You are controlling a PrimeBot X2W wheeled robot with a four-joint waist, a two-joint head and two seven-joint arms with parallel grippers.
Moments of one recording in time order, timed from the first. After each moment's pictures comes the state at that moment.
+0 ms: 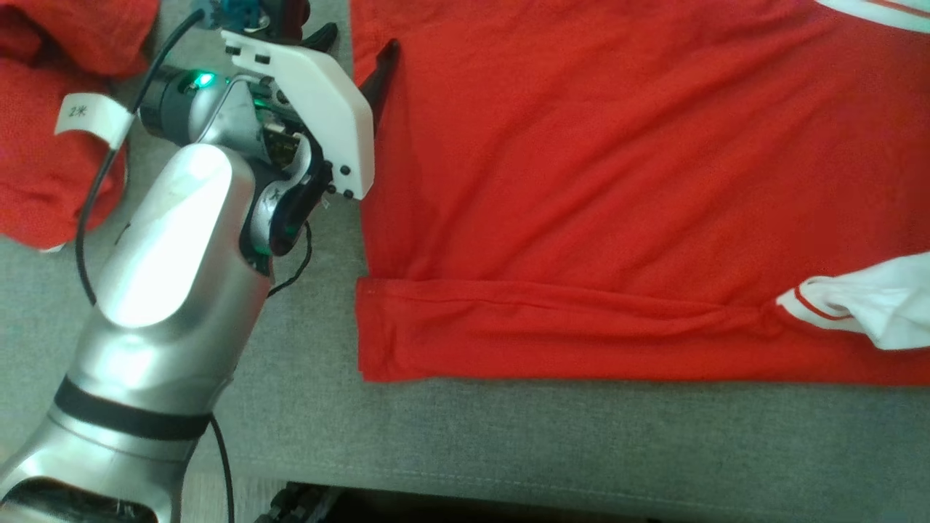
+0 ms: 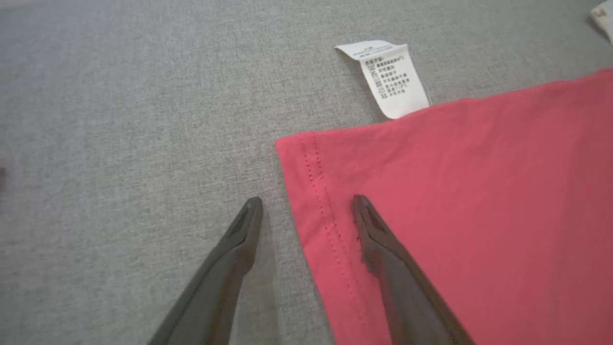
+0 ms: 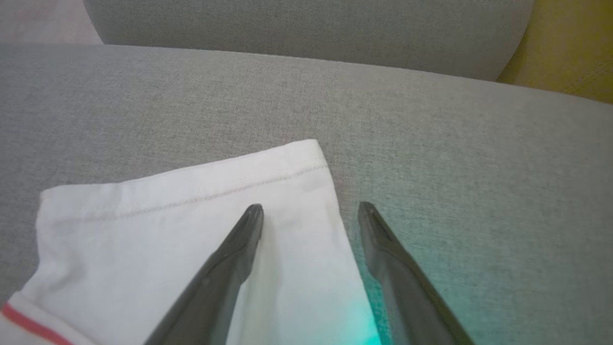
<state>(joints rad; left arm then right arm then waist) -0.81 0.20 -0.51 0.29 -0.47 0.10 0.46 -1.02 -0.39 0.01 0.53 0.19 0.12 0.72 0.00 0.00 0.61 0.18</state>
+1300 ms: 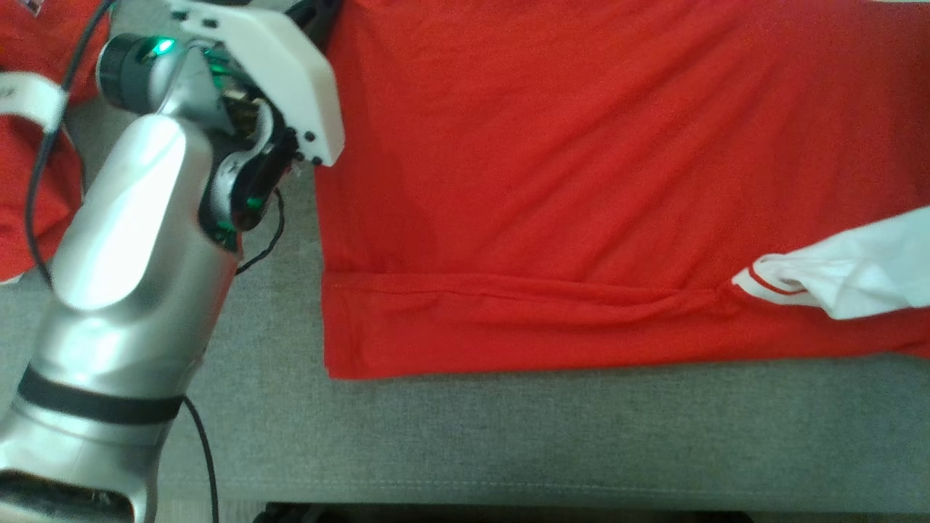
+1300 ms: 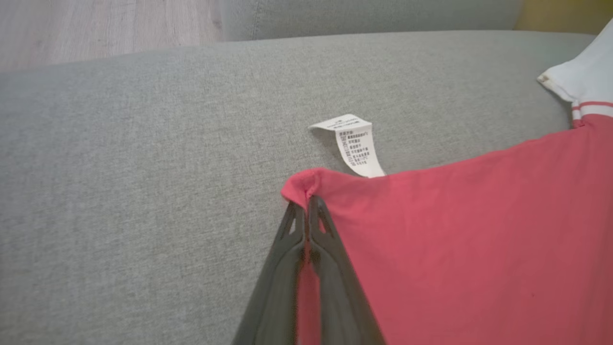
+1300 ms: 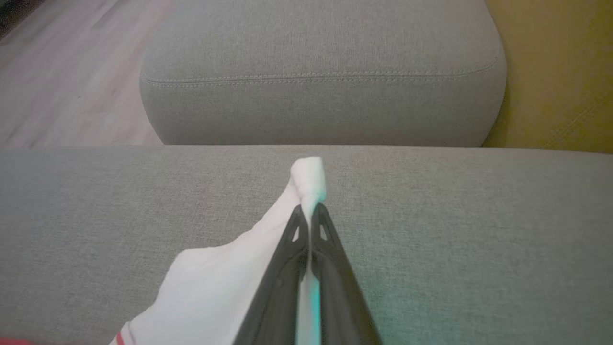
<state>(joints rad) -0.86 0.22 -0.49 0.30 -0.52 0.07 0.41 -1.12 -0.36 0.08 0.63 0.35 0.12 0.55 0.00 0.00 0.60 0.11</state>
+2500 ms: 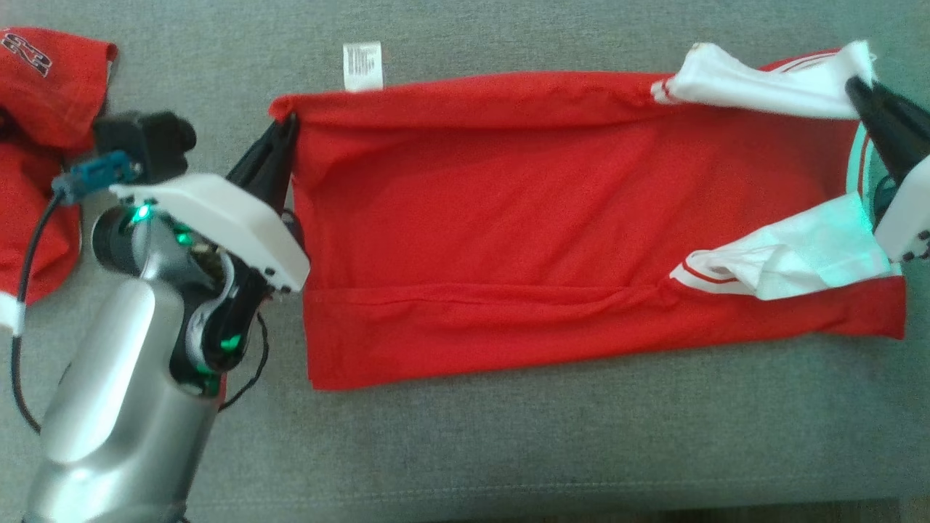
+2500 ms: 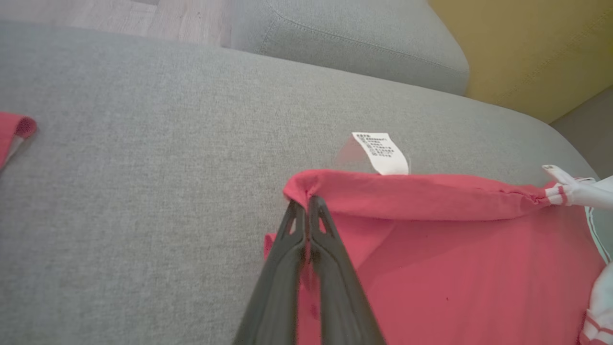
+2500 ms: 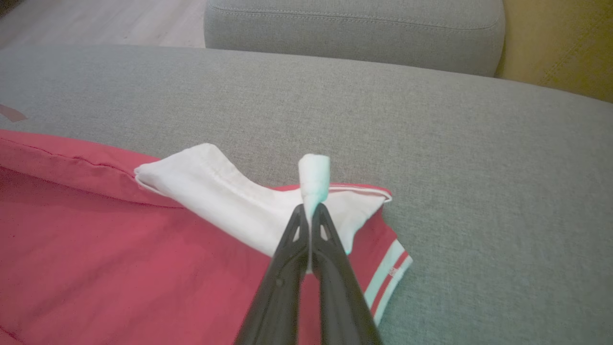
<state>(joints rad) -0.47 0.28 -0.37 0.03 -0.64 0.15 0.26 -0.44 -0.51 0.08 -0.05 0.54 0.12 0.64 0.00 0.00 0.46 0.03</state>
